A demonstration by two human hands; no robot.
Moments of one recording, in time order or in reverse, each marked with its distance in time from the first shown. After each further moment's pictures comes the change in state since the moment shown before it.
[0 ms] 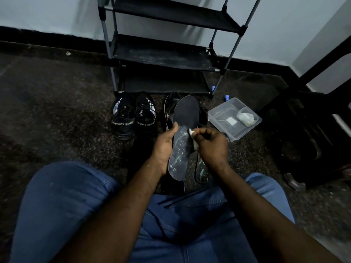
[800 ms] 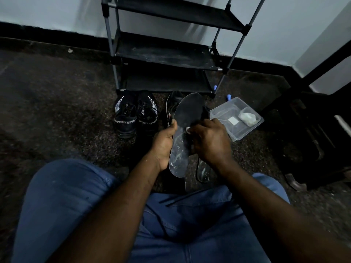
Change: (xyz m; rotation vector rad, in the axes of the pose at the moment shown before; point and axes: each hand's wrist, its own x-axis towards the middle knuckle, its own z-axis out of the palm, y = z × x) left_hand -0.001 0.008 -0.005 0.011 -0.066 -0.036; right_hand 0.011 -0.012 -0.009 -0.888 -0.094 -0.749
